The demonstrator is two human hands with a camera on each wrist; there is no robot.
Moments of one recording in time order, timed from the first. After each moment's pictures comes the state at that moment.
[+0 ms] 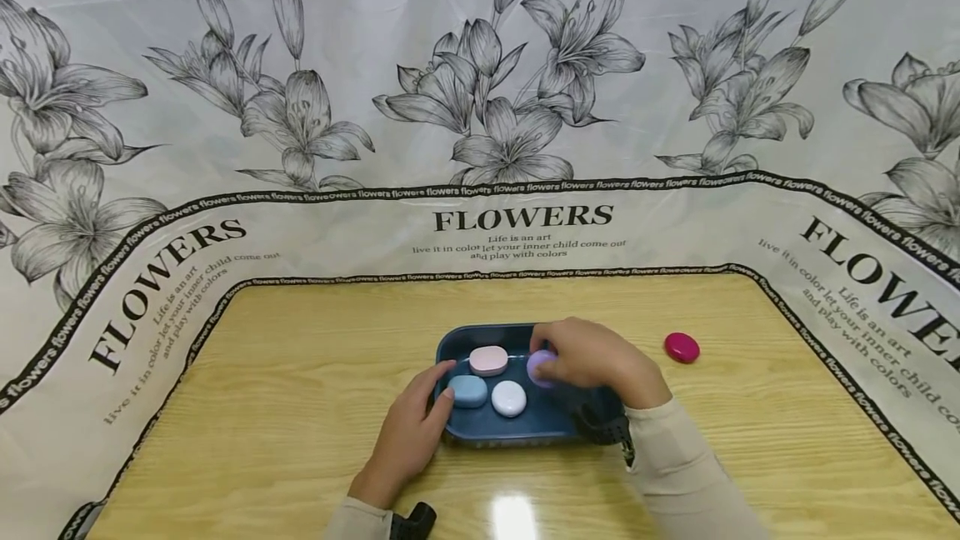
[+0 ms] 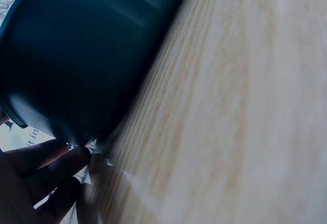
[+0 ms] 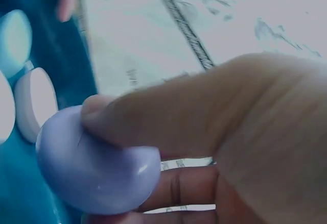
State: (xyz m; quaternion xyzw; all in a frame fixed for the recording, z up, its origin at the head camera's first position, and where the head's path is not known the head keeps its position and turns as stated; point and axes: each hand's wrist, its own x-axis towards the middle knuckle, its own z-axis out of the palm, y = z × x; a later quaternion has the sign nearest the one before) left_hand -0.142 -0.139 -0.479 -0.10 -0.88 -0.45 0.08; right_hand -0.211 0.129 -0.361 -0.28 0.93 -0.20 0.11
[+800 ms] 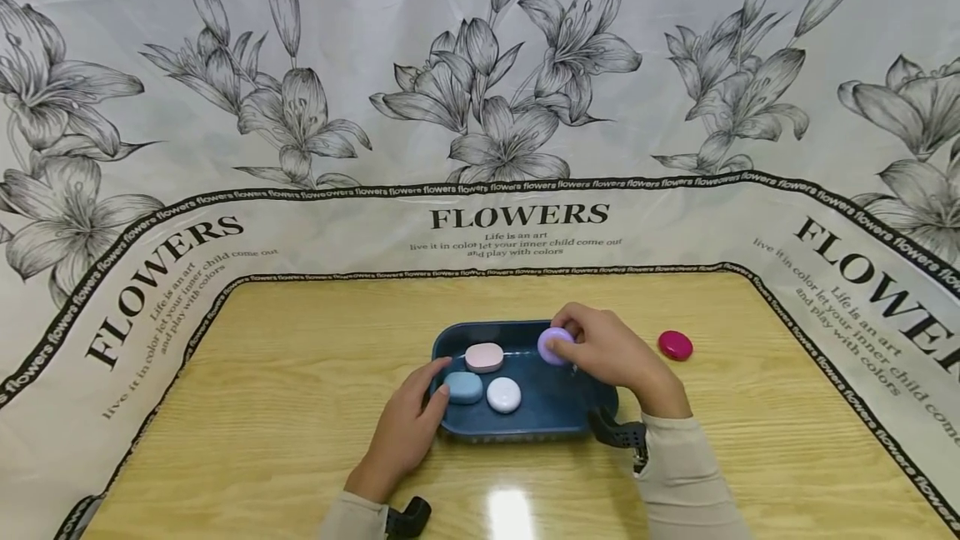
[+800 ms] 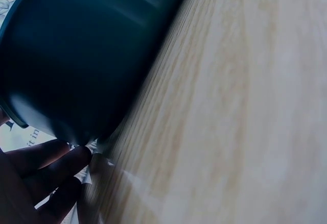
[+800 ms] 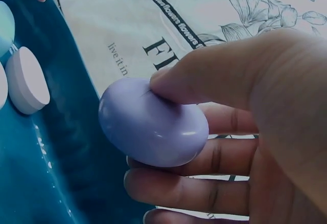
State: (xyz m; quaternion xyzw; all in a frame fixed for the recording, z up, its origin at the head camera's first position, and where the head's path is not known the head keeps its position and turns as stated) left_hand -0.142 -0.138 -0.477 -0.09 -0.88 -0.46 0.08; right_hand -0.209 0.161 -0.373 -0.21 0.91 -0.34 0.04
